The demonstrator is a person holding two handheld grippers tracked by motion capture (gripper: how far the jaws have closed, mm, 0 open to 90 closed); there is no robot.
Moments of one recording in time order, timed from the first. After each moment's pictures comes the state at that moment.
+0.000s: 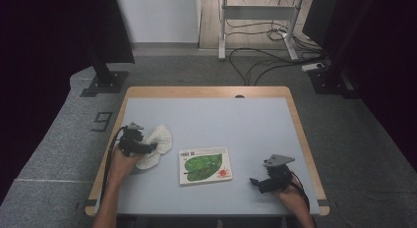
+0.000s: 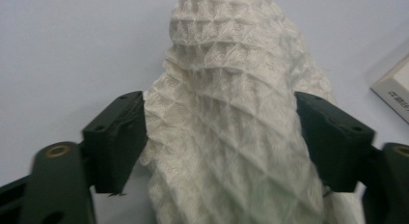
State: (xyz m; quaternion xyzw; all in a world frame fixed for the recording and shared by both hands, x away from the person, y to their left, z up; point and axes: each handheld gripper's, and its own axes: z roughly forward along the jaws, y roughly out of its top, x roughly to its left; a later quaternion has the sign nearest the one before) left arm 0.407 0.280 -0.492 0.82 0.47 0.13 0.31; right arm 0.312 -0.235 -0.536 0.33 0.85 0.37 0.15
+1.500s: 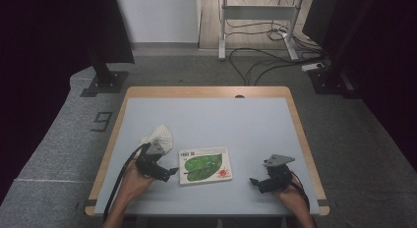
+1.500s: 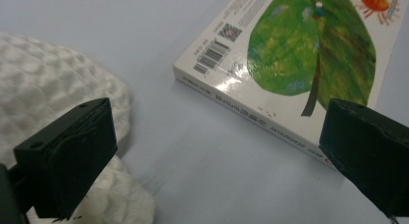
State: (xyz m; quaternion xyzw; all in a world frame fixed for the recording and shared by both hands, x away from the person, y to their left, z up) left arm 0.337 0.206 -0.491 0.88 0.30 0.12 0.33; right arm 0.312 -0.235 -0.536 0.33 0.85 0.37 0.15
